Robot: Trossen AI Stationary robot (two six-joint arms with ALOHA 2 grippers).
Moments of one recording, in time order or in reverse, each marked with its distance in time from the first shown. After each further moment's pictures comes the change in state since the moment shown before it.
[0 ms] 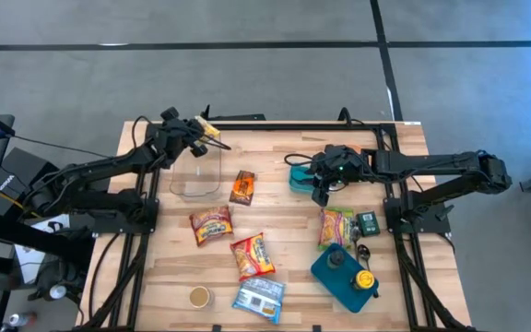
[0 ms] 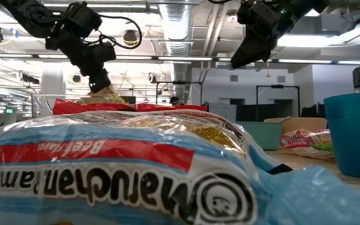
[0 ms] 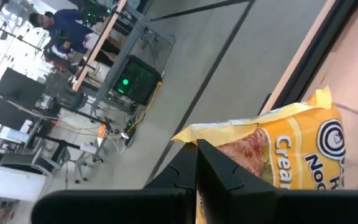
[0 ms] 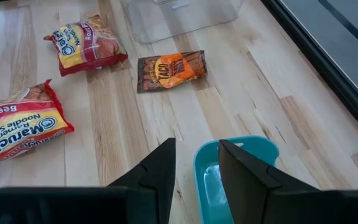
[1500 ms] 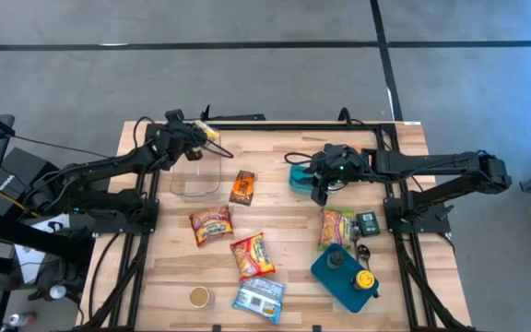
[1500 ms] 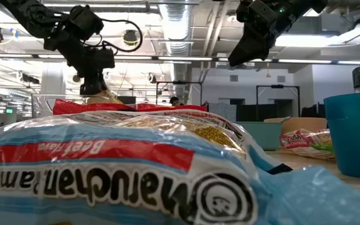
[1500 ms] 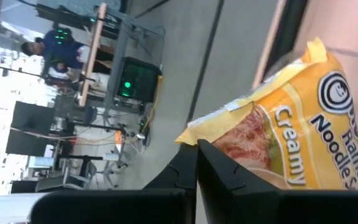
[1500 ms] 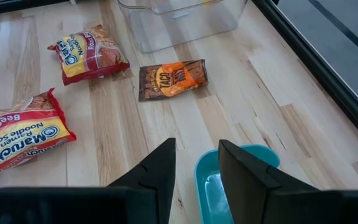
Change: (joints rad) left arm -0.011 0.006 0.000 -0.079 -0.024 0.213; right arm -0.001 0.000 0.000 0.030 0.000 0.000
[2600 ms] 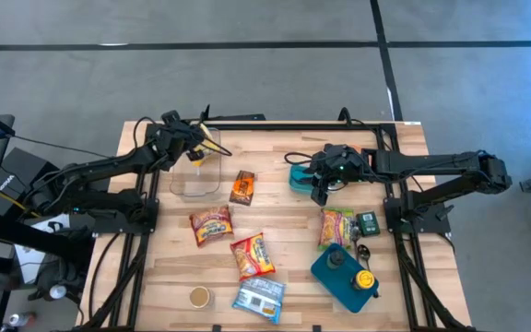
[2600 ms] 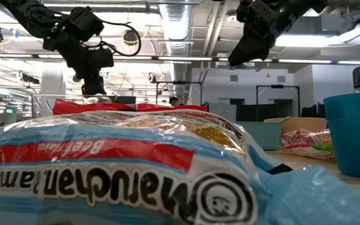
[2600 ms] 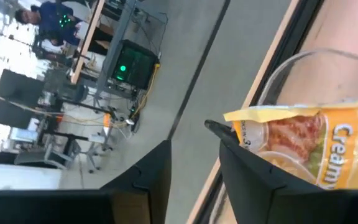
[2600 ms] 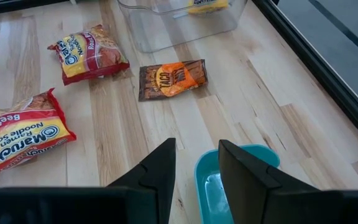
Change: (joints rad) left arm 0.000 0.000 0.000 -0.026 -0.029 -0.171; right arm 0.000 0.000 0.000 0.000 0.000 0.000
